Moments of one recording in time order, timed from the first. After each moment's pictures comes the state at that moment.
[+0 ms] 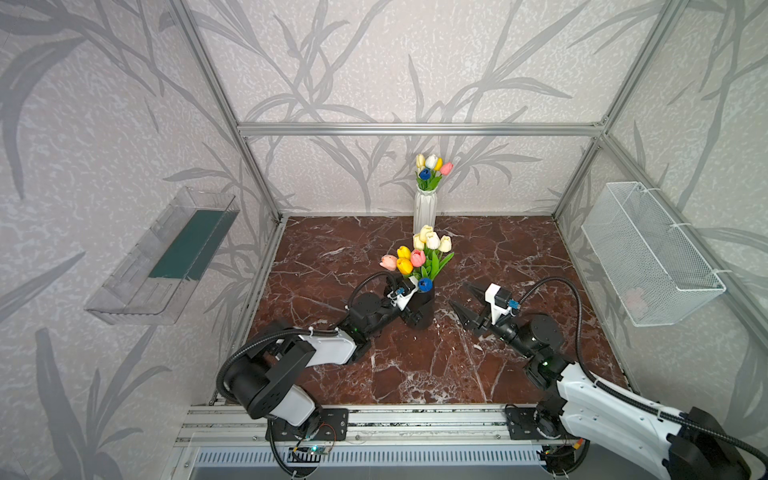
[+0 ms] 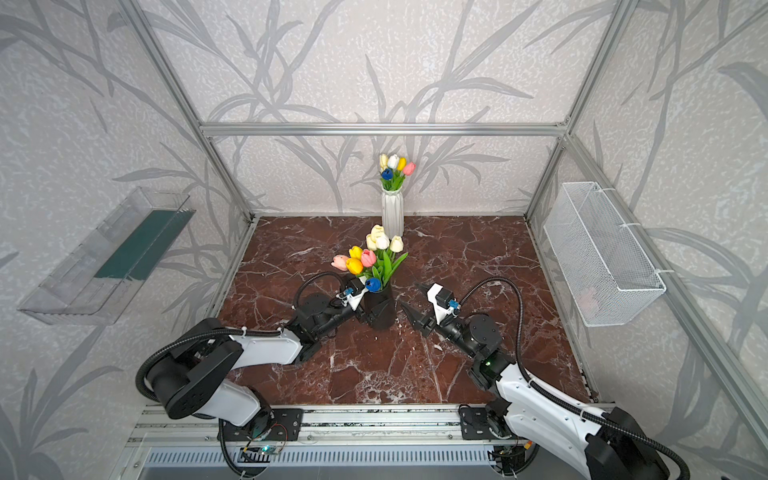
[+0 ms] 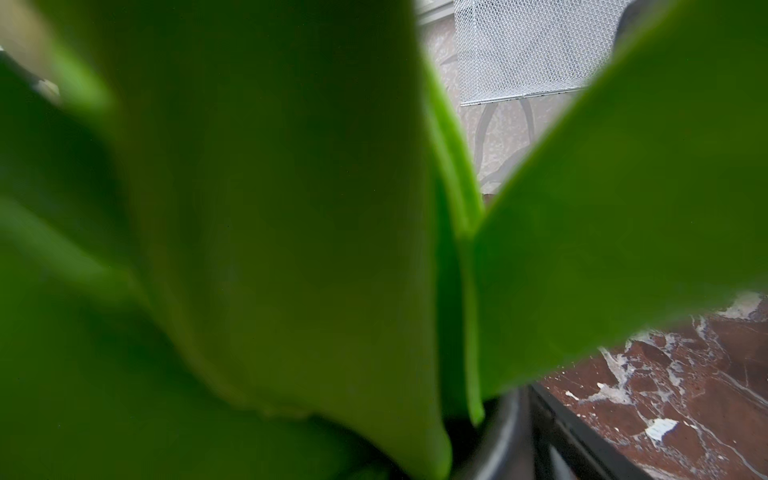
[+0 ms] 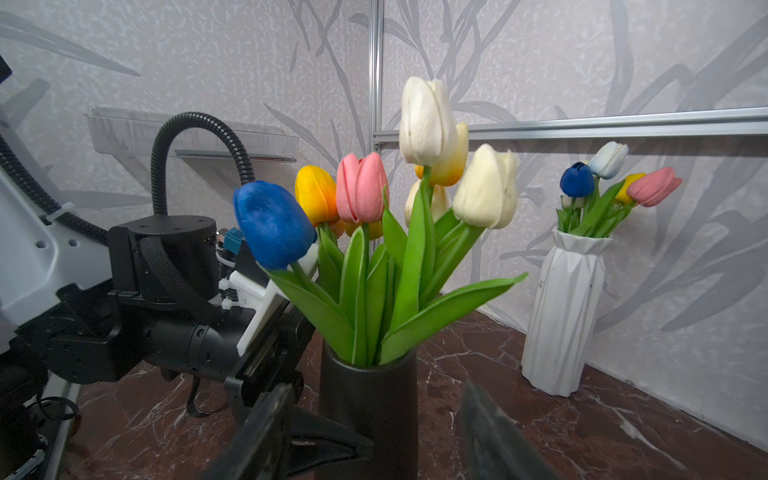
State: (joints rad) left arm -0.69 1.56 0.46 1.08 0.20 0.20; right arm 0.67 0.86 0.25 0.79 -0.21 0.02
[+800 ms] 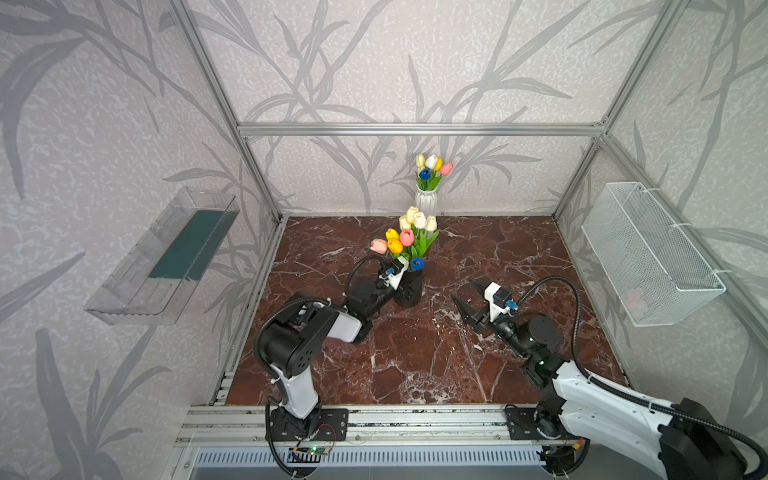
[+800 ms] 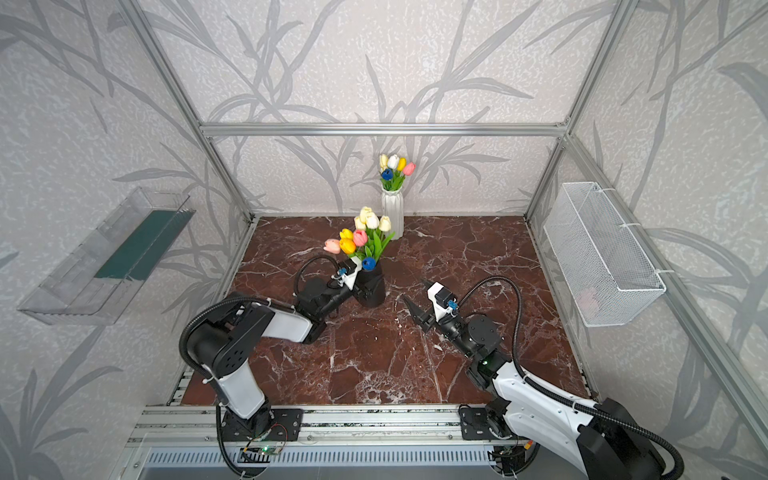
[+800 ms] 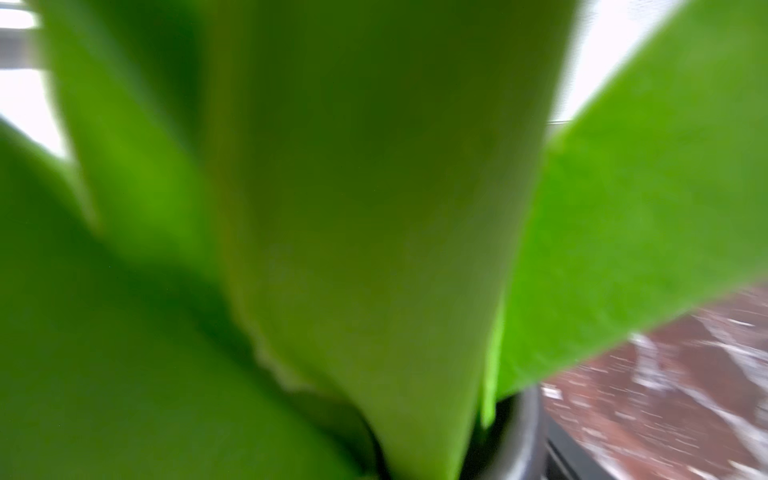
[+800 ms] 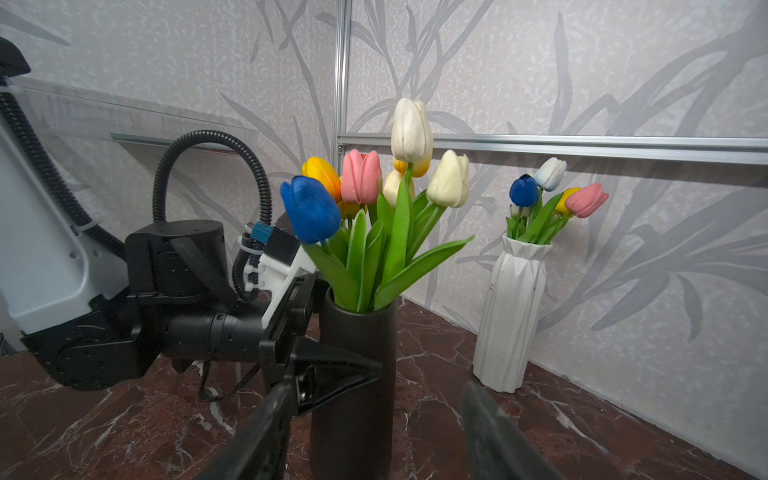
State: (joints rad) left arm -0.47 1.81 0.63 1.26 0.28 0.13; right arm 0.67 0.93 0.24 0.89 -0.10 -0.06
